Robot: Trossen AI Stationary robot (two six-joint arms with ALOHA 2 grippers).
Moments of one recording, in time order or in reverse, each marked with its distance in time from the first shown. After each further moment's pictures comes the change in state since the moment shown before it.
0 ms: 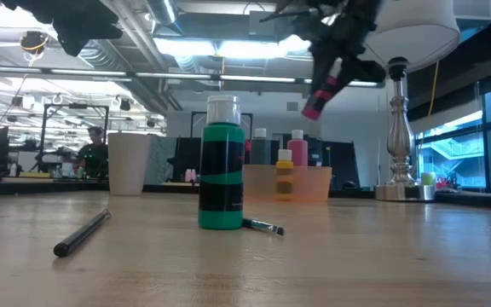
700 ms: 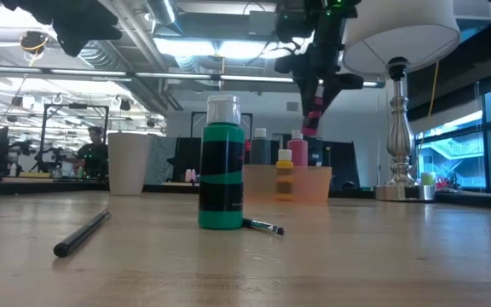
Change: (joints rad) left arm 0.000 0.000 0.000 -0.008 0.001 -0.001; right arm -0.177 0.310 0.359 -0.274 0.045 -0.158
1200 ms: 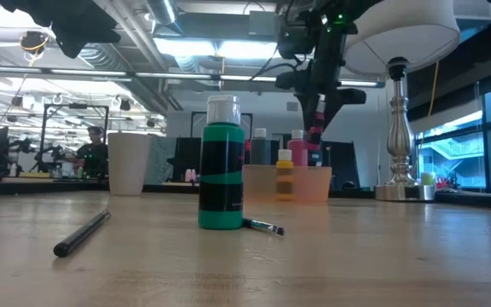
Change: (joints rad) left arm 0.000 0.000 0.000 -0.022 -0.002 0.002; right arm -0.039 0.000 -0.114 0.096 -0.031 0.041
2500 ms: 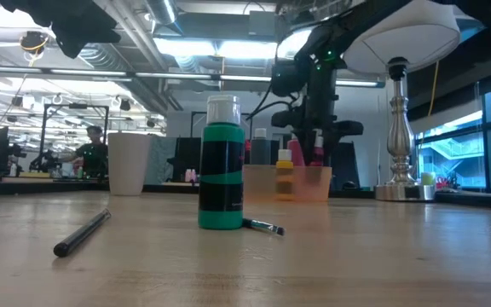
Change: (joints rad) left arm 0.000 0.000 0.000 0.000 0.000 0.000; right arm -0.030 0.138 -0.079 0.101 -0.054 0.003
